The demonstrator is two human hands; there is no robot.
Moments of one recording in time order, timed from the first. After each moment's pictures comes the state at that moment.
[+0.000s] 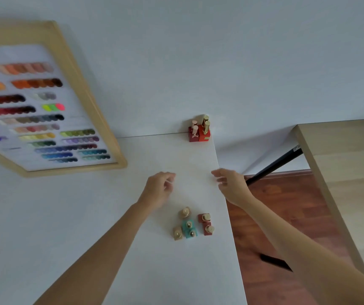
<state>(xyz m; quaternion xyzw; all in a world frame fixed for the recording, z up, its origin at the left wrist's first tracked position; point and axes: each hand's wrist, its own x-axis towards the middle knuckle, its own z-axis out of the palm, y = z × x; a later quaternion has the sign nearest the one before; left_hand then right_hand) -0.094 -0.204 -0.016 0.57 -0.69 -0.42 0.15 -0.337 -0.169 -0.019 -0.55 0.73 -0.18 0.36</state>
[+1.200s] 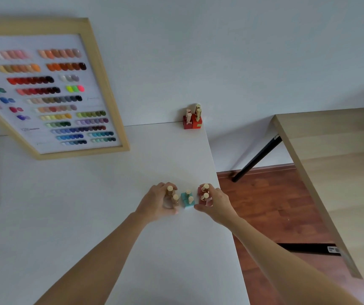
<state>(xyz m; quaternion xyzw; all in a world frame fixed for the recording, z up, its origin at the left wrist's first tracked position) -0.057 -0.102 -0.029 0.50 -0.77 -0.39 0.09 -0.272 -0.038 -0.008 -0.54 0.74 -0.16 0.37</state>
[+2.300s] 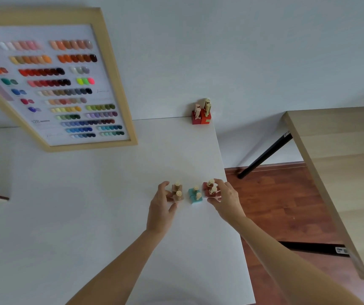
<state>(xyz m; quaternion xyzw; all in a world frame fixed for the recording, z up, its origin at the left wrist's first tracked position) -0.063 -0.052 -0.034 0.60 -0.66 -0.35 0.27 -0.271 -0.036 -0.015 -0.54 0.75 -0.21 0.32</state>
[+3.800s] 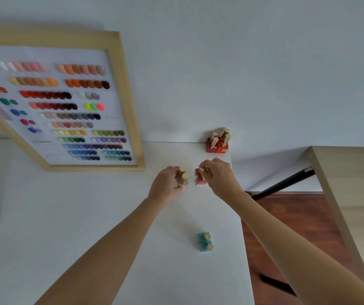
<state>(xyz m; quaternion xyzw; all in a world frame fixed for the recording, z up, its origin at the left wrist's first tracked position) -0.072 -0.228 -0.009 0.57 -0.73 -0.33 0.20 -0.249 -0.217 0.038 -0.69 0.67 -0.18 0.22</state>
